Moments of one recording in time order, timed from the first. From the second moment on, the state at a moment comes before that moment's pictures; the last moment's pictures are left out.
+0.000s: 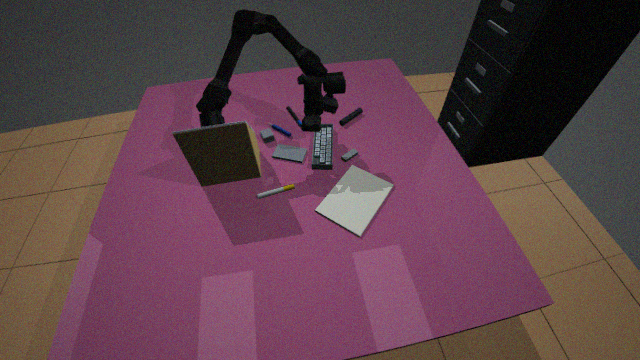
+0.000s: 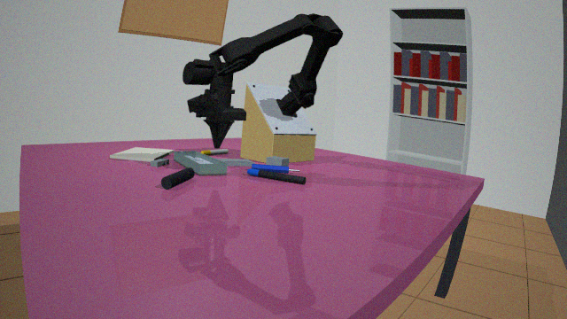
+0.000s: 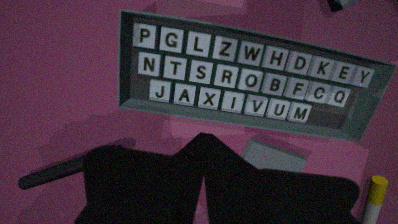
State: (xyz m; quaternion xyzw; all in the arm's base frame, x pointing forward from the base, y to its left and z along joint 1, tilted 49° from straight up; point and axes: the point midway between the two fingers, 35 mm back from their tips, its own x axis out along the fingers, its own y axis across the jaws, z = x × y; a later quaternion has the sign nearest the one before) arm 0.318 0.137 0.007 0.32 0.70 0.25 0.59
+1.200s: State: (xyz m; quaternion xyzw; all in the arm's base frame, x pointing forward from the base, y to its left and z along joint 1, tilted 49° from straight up) arm 0.327 0.106 0.036 0.32 0.68 0.26 0.61
